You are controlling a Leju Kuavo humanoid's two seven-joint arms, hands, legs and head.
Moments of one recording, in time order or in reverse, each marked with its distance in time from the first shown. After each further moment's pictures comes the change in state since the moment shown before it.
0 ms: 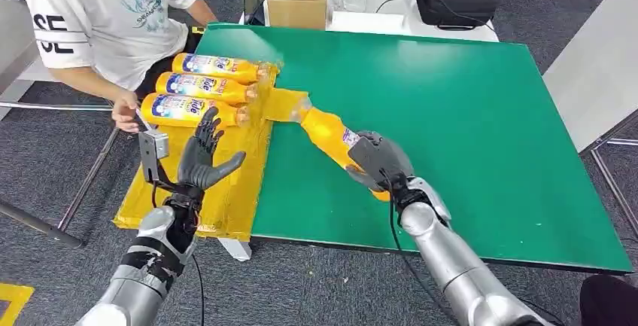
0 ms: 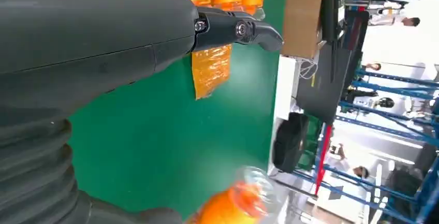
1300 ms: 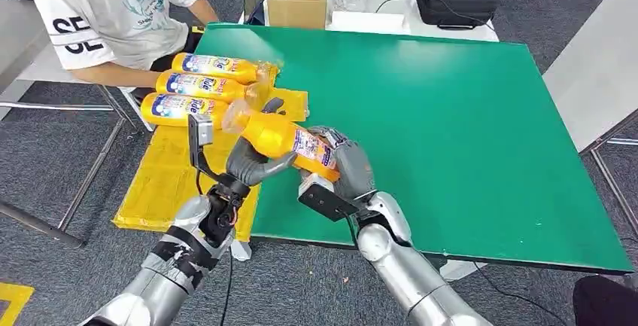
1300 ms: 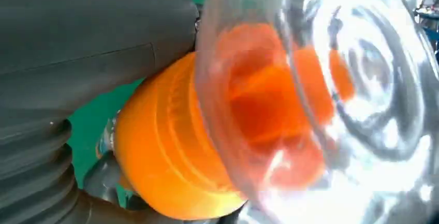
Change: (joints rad) left arm -0.066 -0.058 -0.264 -0.038 0.219 -0.109 0.114; right arm 0.043 0.130 0.109 -0.034 0.216 -0.212 -0.268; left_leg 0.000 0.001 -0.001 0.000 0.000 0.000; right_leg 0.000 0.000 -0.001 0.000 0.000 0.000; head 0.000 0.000
